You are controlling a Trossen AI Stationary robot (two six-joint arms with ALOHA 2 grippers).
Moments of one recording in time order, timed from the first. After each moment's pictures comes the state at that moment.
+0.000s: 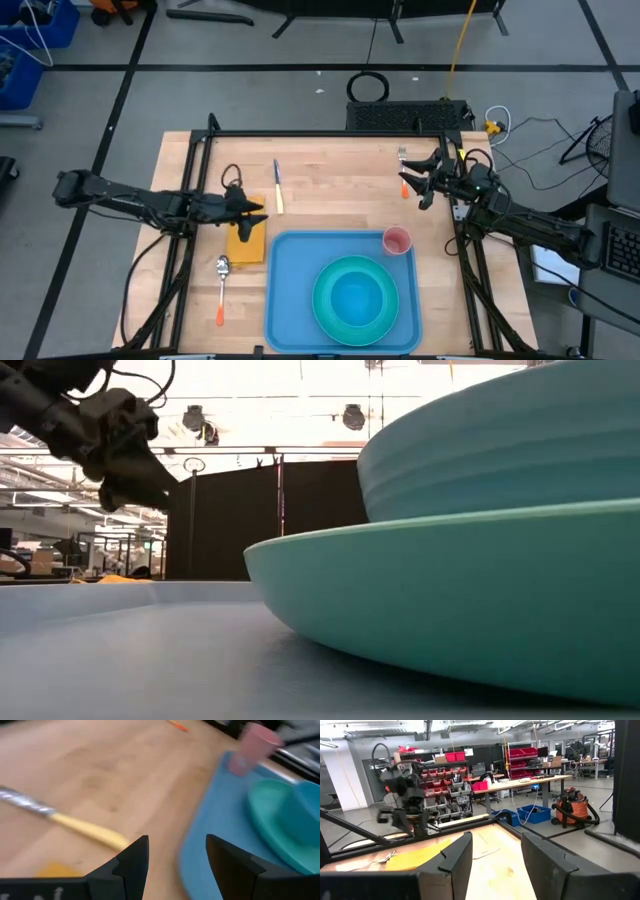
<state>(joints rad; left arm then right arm) -0.12 0.74 0.32 -0.10 -0.28 -0.58 -0.54 0.40 0.14 0.36 -0.21 0.16</state>
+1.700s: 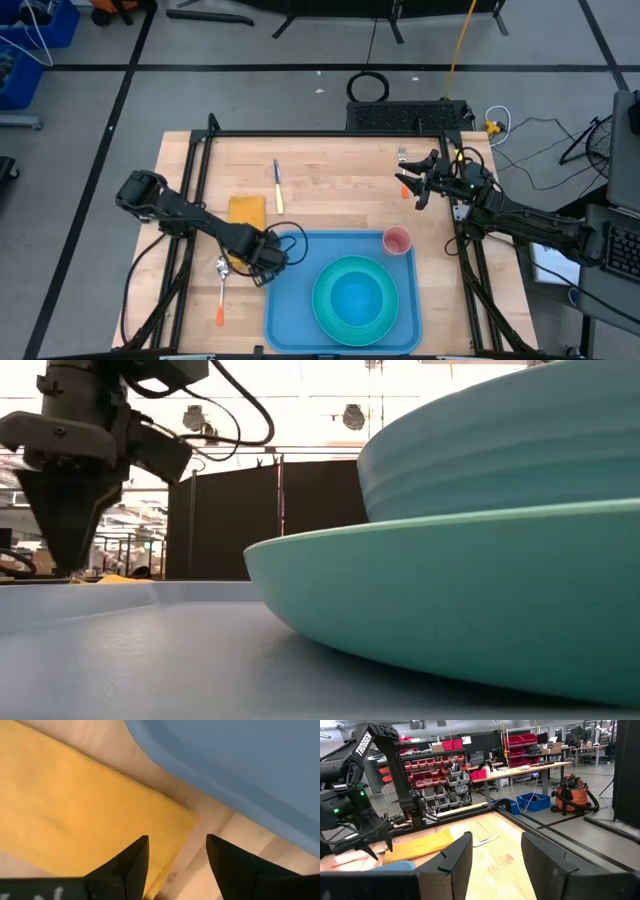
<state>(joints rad) -0.38 1.67 1.05 -1.00 -0.01 -0.90 -0.54 0.46 0.14 0.37 -0.21 0.16</state>
